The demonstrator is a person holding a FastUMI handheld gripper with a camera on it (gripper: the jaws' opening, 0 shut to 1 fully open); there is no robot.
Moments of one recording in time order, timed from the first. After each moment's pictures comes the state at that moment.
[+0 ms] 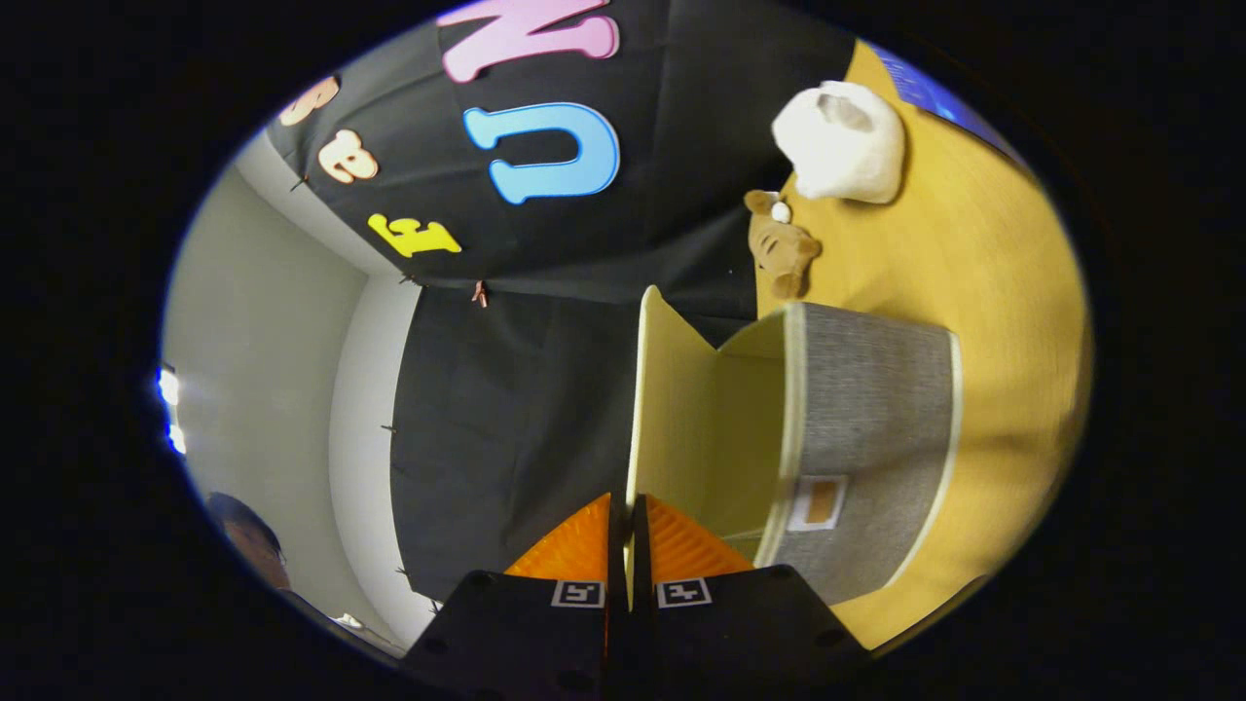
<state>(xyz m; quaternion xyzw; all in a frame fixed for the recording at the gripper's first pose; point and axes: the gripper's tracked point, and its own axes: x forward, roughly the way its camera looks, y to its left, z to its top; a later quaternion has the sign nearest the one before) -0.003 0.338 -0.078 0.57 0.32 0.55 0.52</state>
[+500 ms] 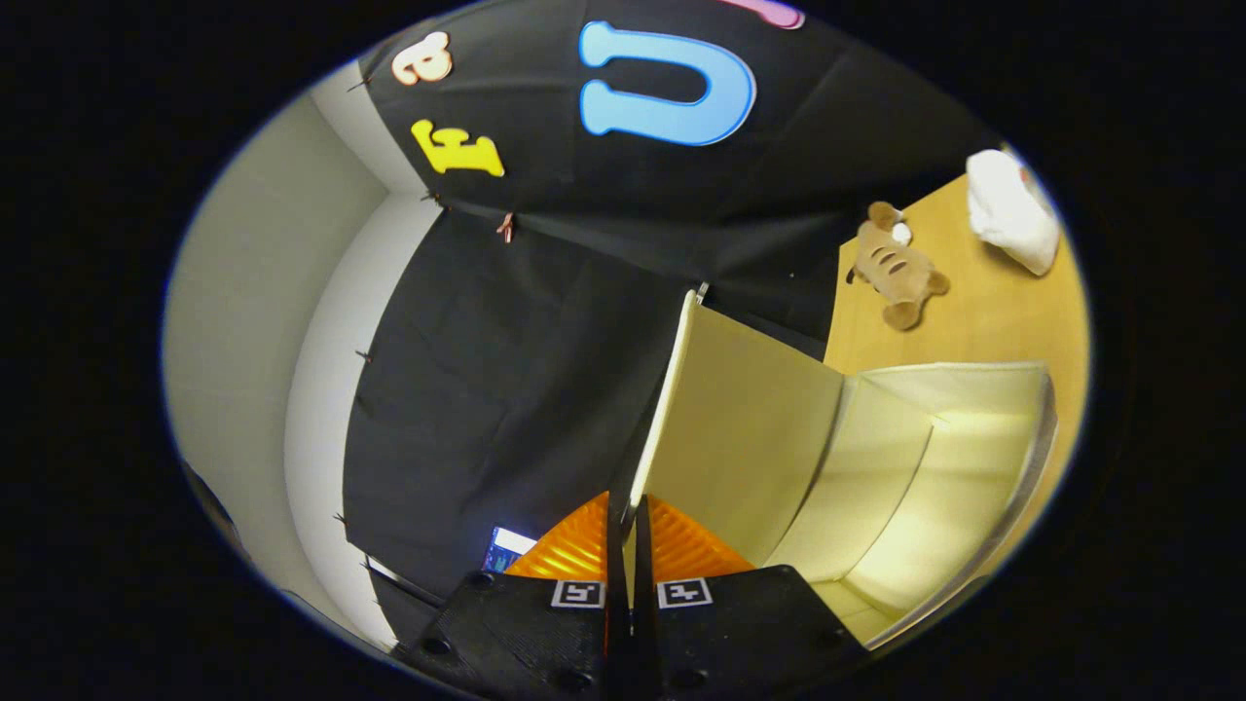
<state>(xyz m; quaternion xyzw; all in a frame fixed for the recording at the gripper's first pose) -0.030 0.448 0.023 0.47 0.29 0.61 0.57</state>
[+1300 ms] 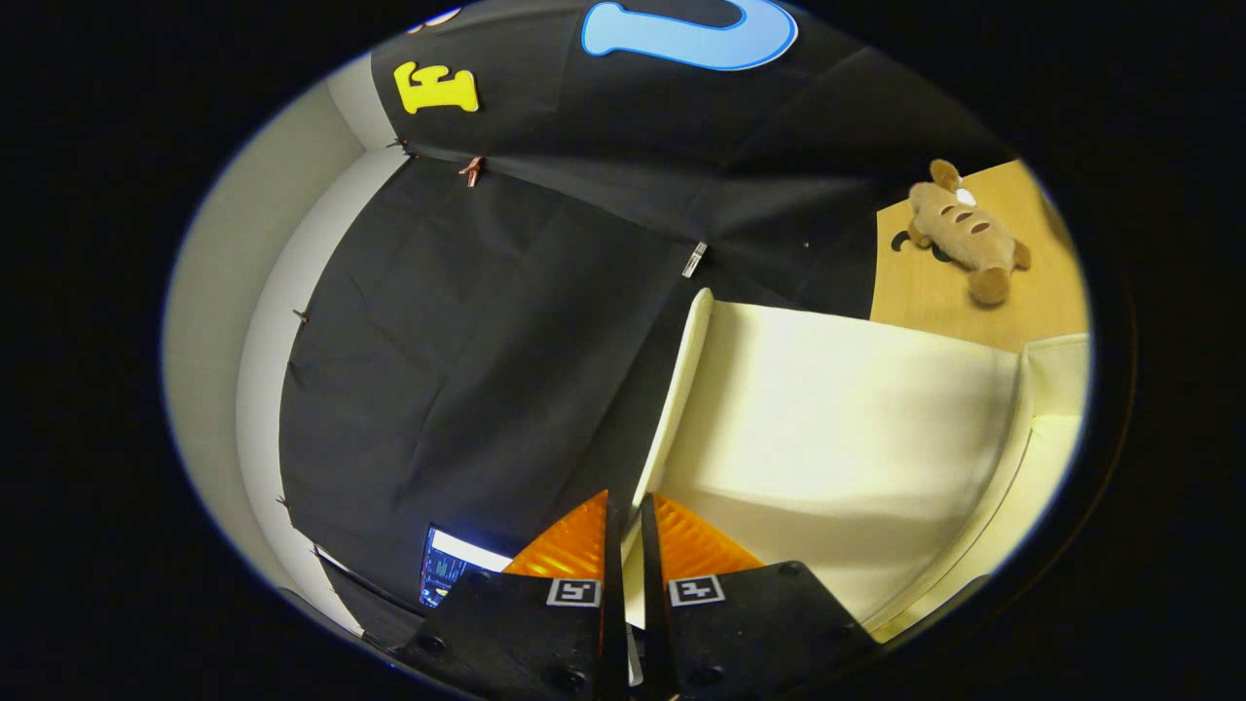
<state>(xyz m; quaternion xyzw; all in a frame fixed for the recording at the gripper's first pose) -0.039 0.626 0.027 0.43 0.31 0.59 0.60</state>
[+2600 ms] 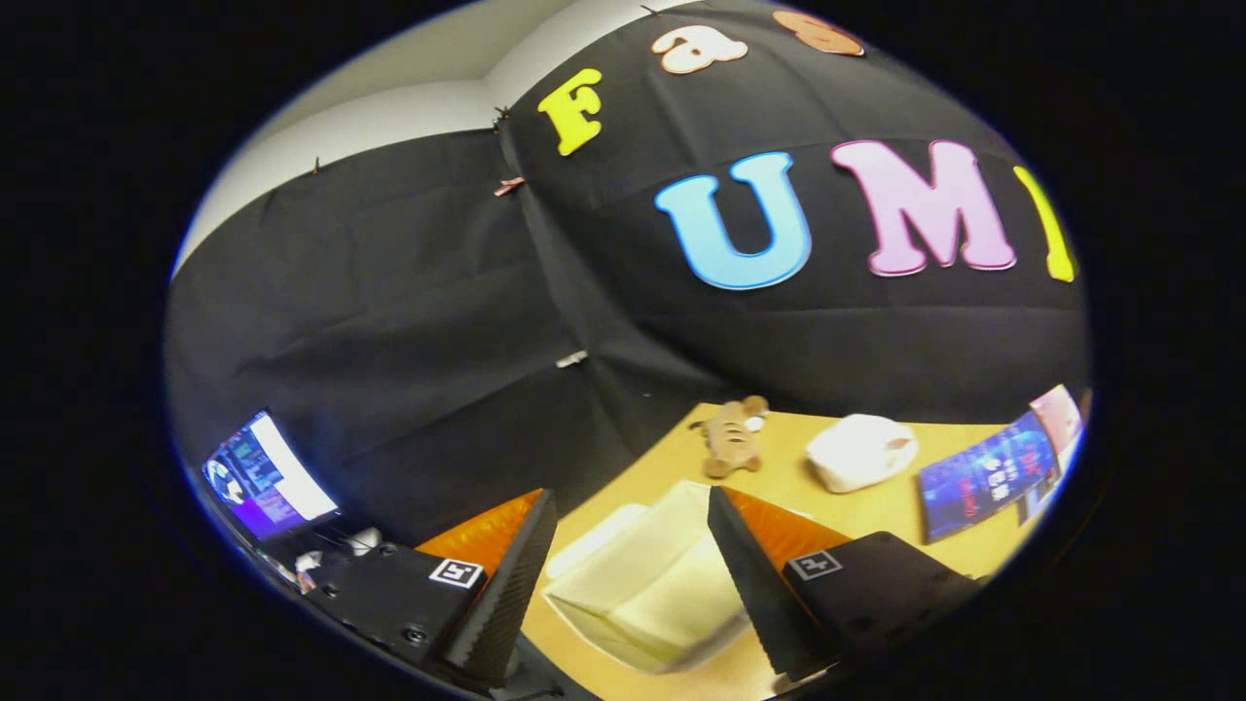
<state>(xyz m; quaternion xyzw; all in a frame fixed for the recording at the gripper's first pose) -0.024 0.320 -0.004 0.18 0.12 0.39 0.89</state>
